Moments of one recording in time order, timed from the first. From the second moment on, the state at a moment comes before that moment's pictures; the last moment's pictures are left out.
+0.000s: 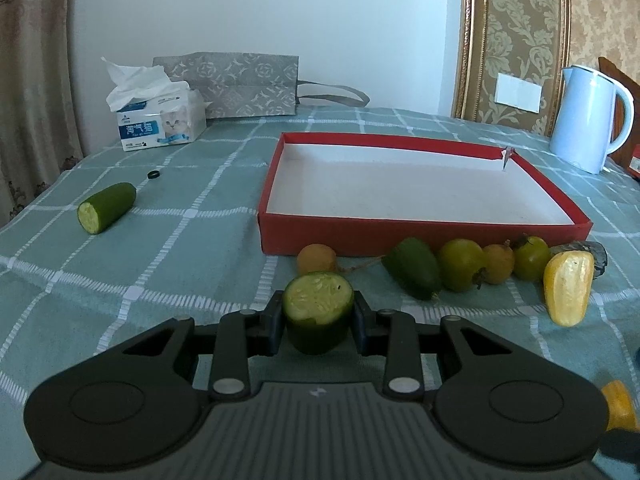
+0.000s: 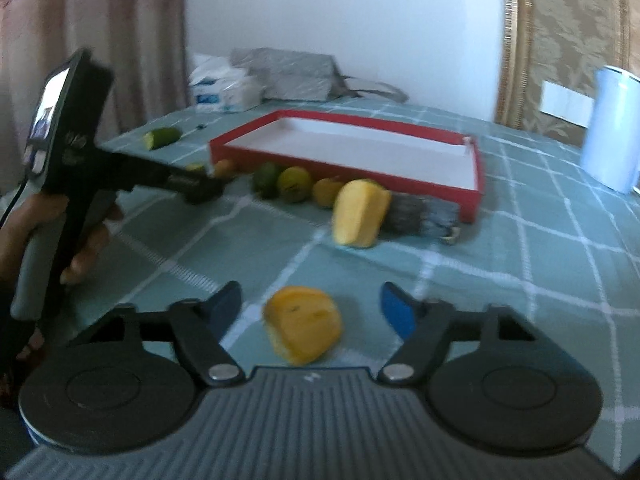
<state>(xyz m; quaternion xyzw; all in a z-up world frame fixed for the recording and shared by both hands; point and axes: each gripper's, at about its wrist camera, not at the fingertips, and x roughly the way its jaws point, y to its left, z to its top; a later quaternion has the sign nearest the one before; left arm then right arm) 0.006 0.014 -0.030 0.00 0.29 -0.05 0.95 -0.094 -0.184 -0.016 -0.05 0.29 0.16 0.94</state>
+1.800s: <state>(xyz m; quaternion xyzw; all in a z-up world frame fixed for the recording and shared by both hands) 0.172 -0.058 -0.017 0.05 0.32 -0.05 0.95 -0.052 -0.234 -0.017 0.03 0.23 0.09 0.97</state>
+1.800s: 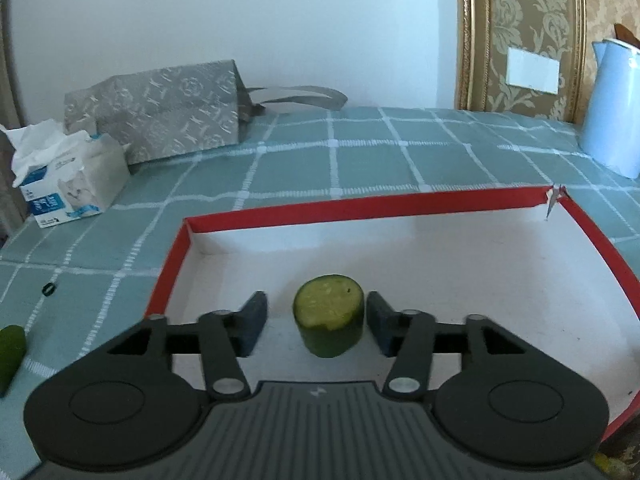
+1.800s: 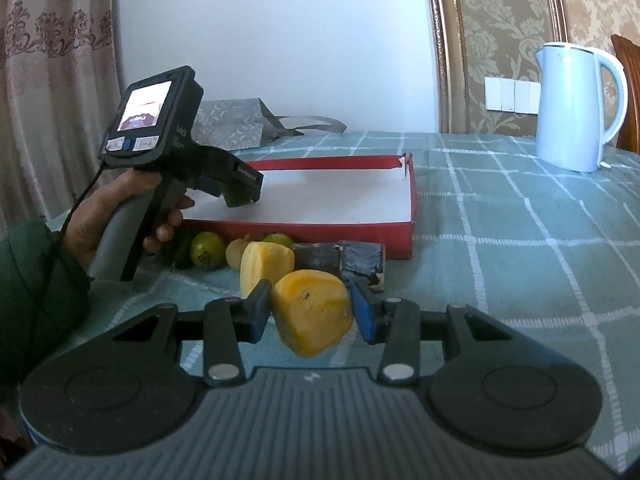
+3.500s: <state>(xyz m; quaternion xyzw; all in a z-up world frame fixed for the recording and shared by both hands) 0.021 -0.008 -0.038 0.03 0.31 -0.12 0.94 0.099 -0.220 0.027 -0.02 0.25 0.07 0.97</state>
